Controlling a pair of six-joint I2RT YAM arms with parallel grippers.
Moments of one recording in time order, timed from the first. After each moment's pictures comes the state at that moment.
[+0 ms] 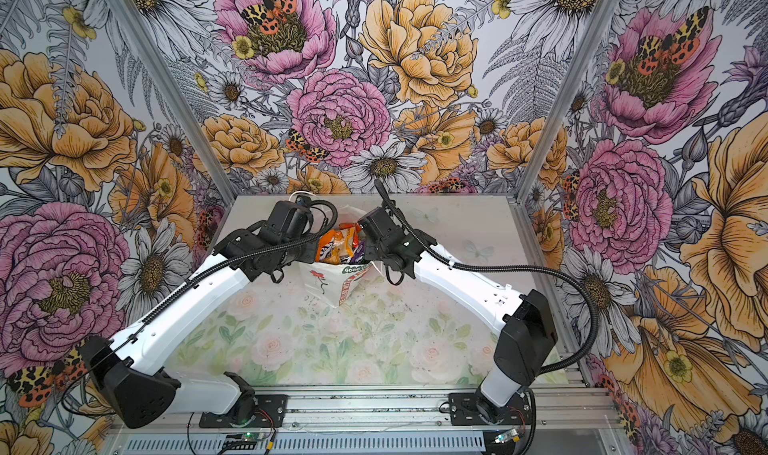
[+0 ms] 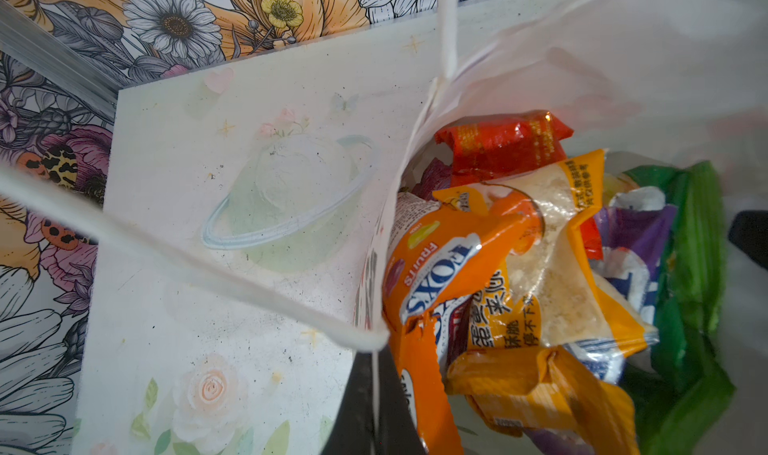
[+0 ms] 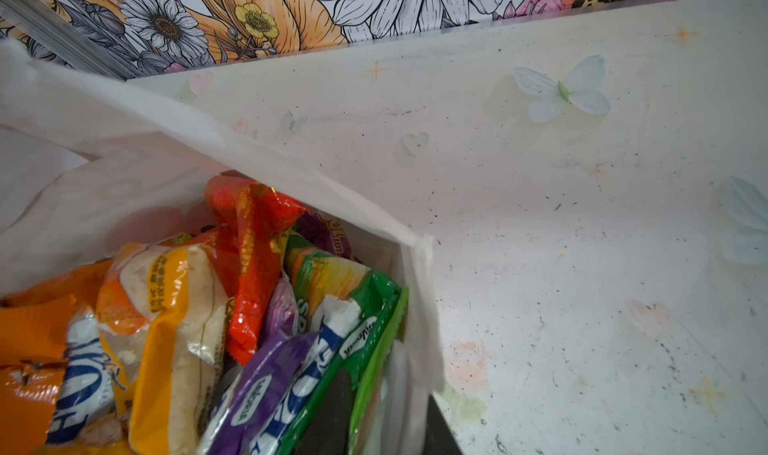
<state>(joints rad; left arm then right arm) -0.59 1.36 1.42 -0.91 -0.36 -0.24 0.77 1.63 1.51 -0.73 0.30 0.66</state>
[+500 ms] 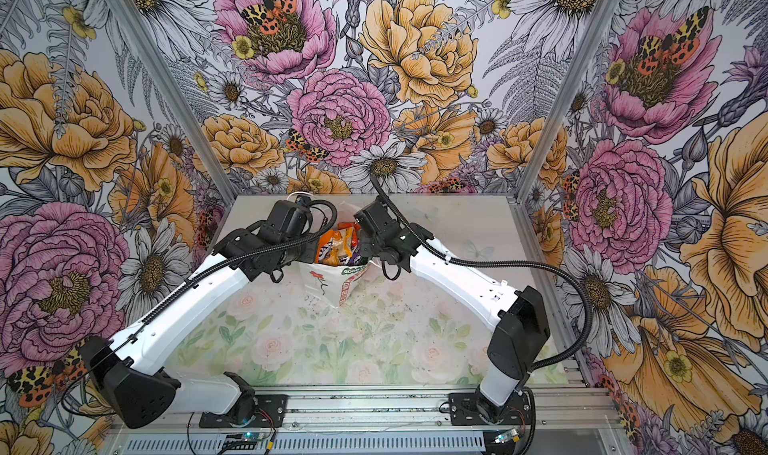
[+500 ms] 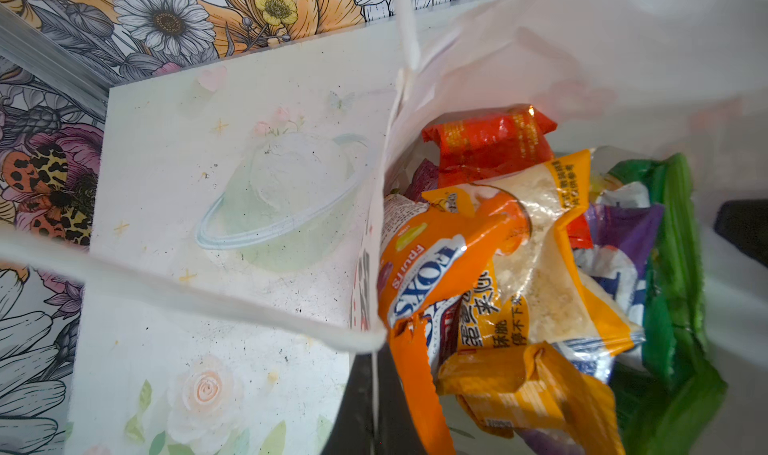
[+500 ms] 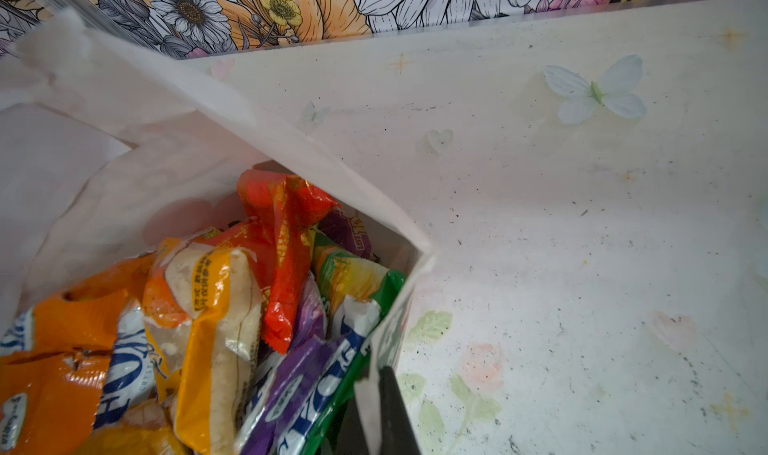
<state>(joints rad) -0.59 1.36 1.42 -0.91 -0.33 -0.24 0.77 1.68 1.62 -0.78 0.24 0.62</state>
